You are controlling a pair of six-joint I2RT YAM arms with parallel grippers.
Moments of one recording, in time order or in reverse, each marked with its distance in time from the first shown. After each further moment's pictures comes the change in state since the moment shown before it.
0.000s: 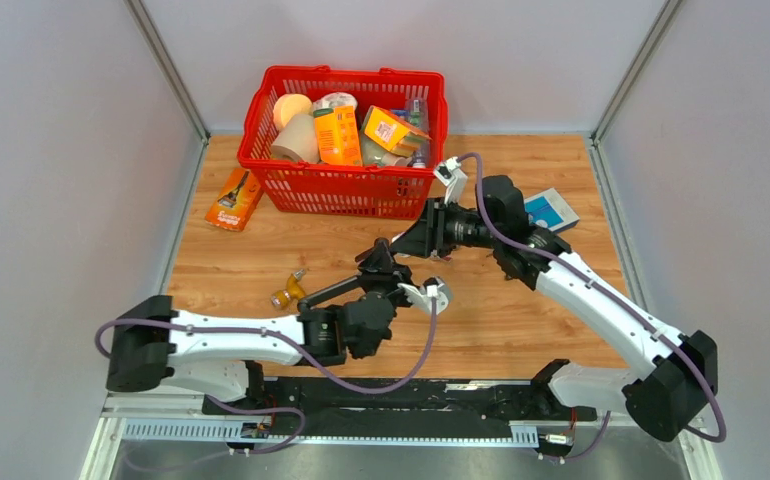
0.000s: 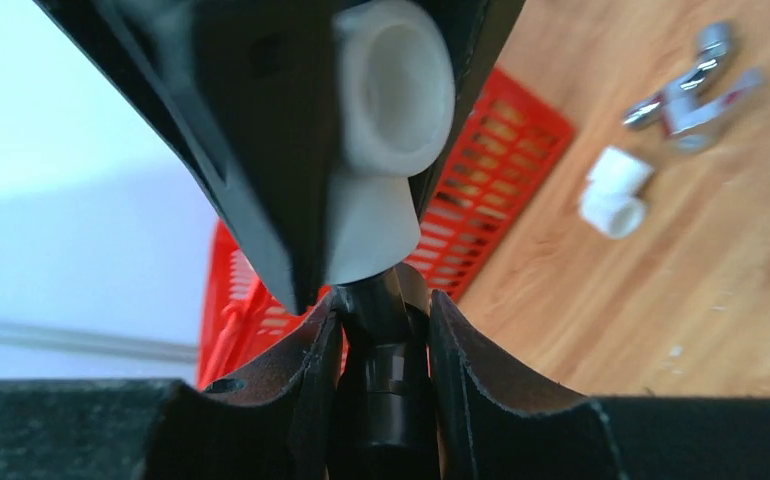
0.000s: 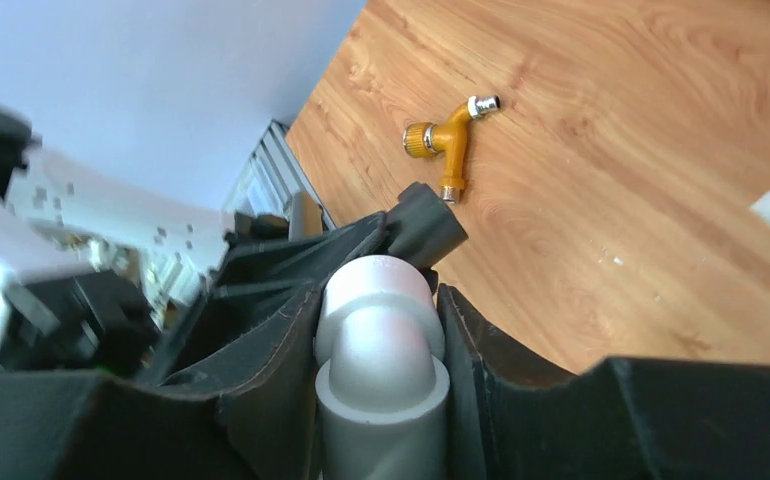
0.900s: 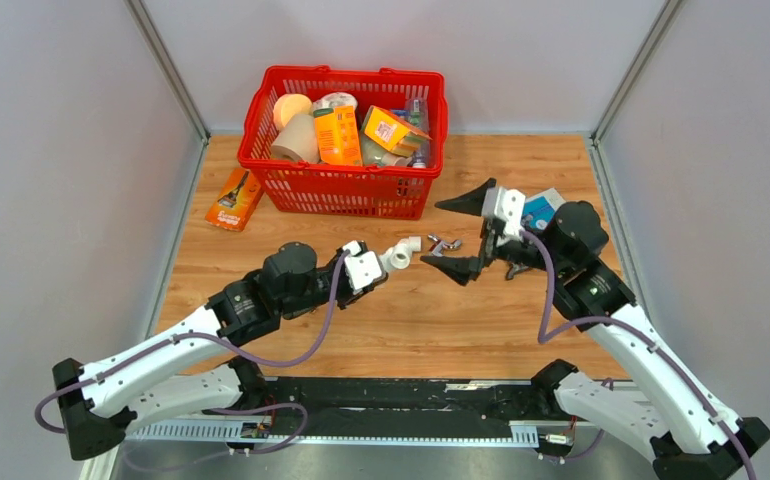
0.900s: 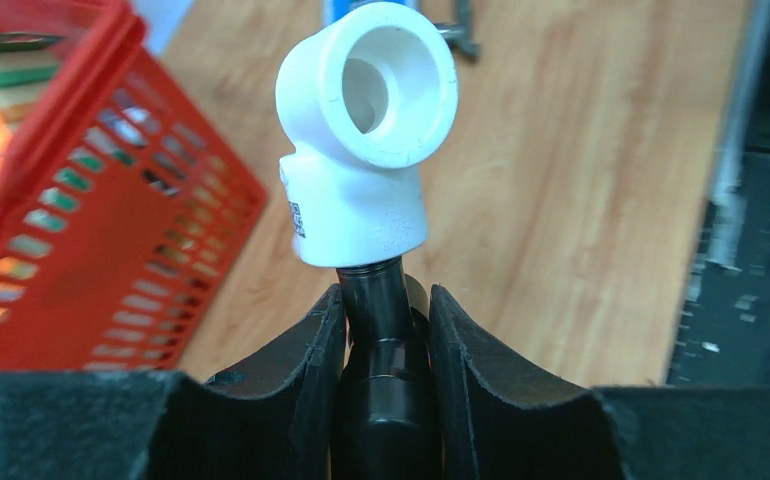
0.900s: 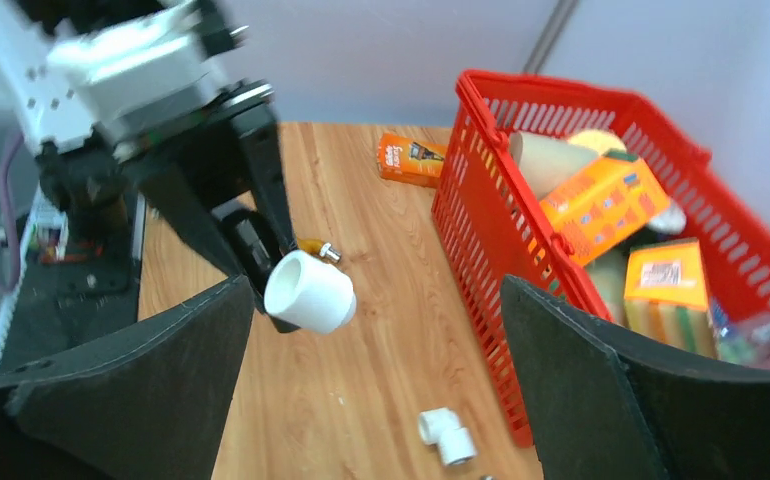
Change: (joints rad) left arm 0.369 -0.341 0.015 -0.434 0.912 -0.442; right arm -0.058 -0.296 -0.043 0.148 -0.097 -0.682
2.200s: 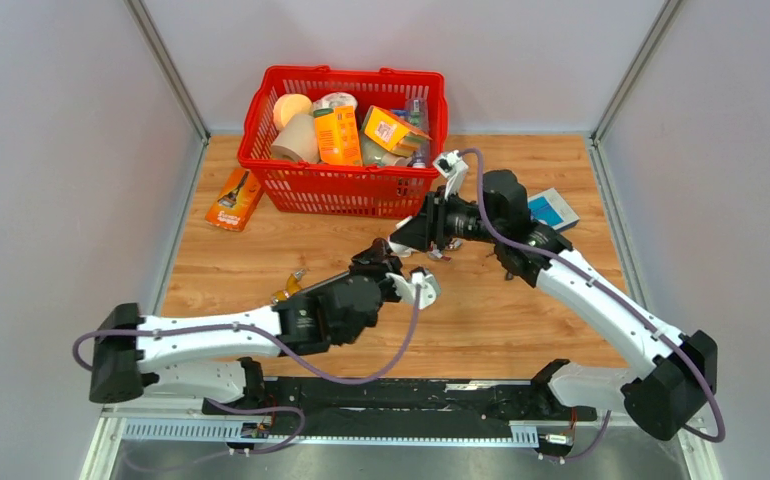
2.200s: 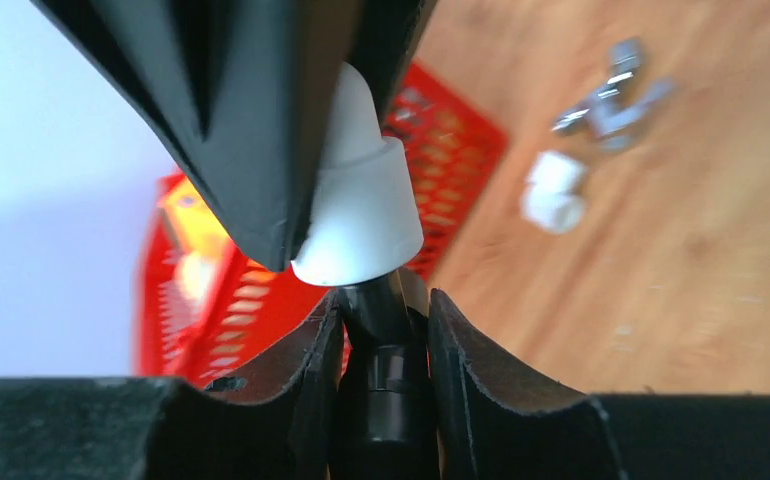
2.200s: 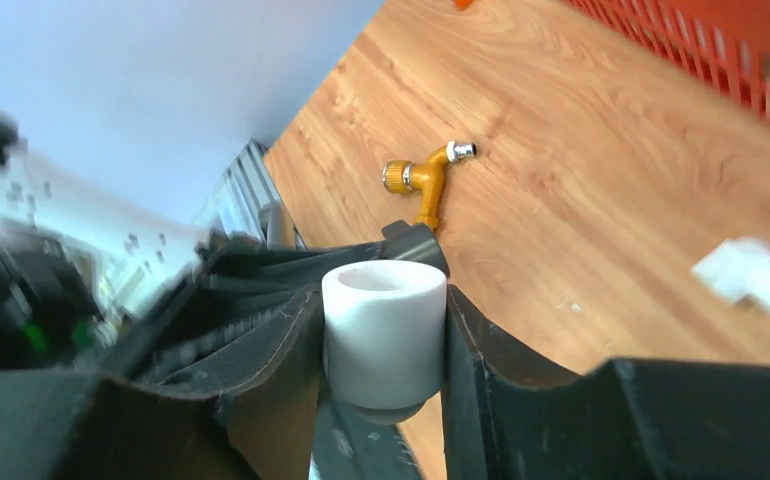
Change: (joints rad) left arm -0.274 0.237 0.064 0.146 -0.641 0.275; right arm 0.039 0.297 0.060 -0.093 0.087 0.544
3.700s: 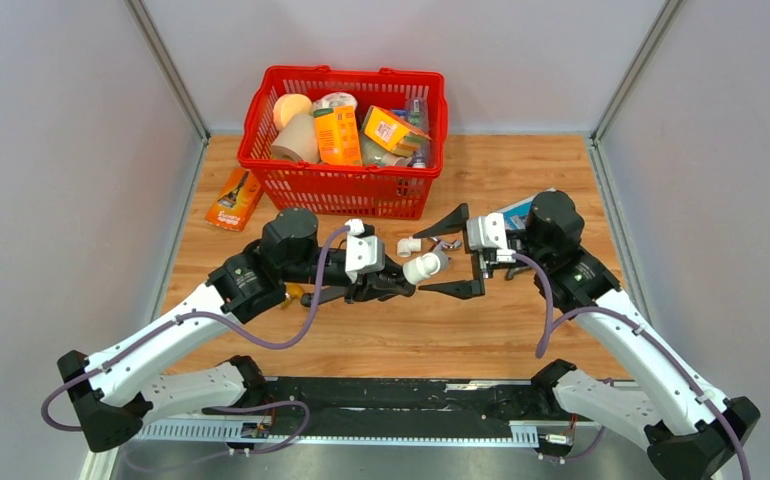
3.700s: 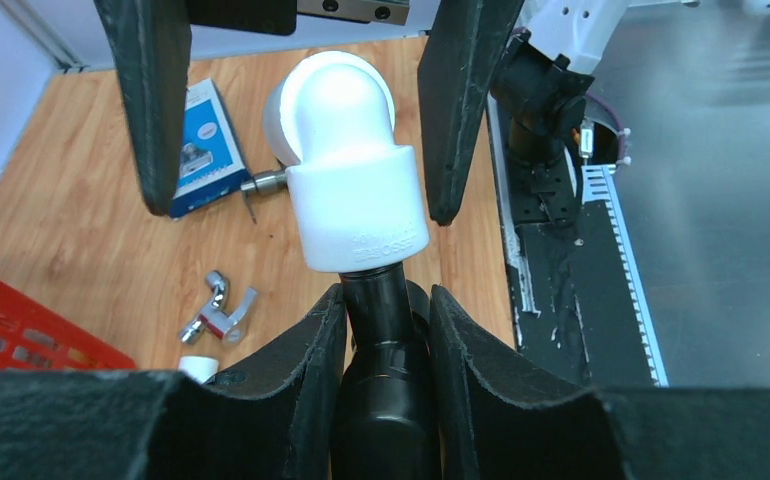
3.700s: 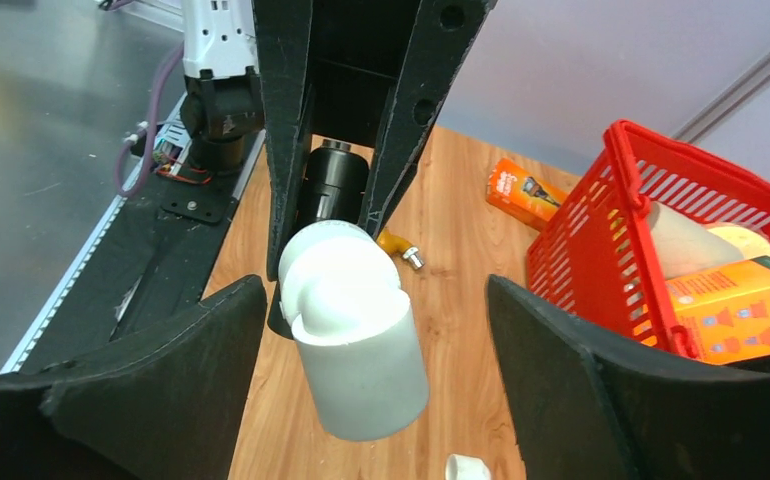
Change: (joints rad) left arm 0.396 -0.105 0.174 -0.211 1.251 -0.351; right arm -0.044 -0.258 -0.079 0.028 -0.480 -0.841
